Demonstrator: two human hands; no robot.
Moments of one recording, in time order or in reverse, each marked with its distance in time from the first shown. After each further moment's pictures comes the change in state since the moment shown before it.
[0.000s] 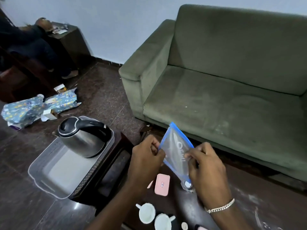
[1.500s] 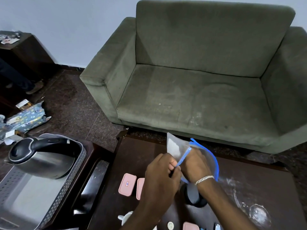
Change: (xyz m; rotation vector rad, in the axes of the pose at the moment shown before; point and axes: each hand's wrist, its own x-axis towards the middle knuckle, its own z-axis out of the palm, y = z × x) left_hand -0.047 0.037 0.105 0.019 -0.190 0.227; right_hand 0.031 0.084 -0.010 -0.231 -0.316 0.321
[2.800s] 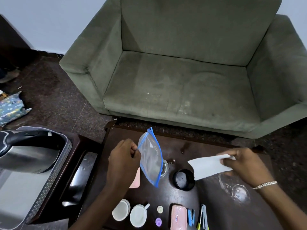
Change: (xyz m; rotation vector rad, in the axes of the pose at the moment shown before) left_hand 0.025 -0.047 -0.038 0.247 0.061 -0.145; right_hand -0.044 0.139 -0.068 0.330 -0.012 0.219
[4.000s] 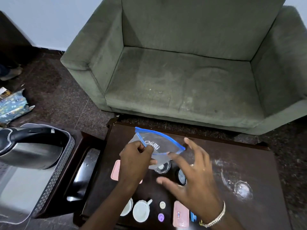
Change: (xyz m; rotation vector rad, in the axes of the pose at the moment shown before) left_hand -0.008 0.029 0.010 -0.387 -0.137 -0.374; right_hand -0.052 -0.050 0.124 -0.172 0.286 -0.607
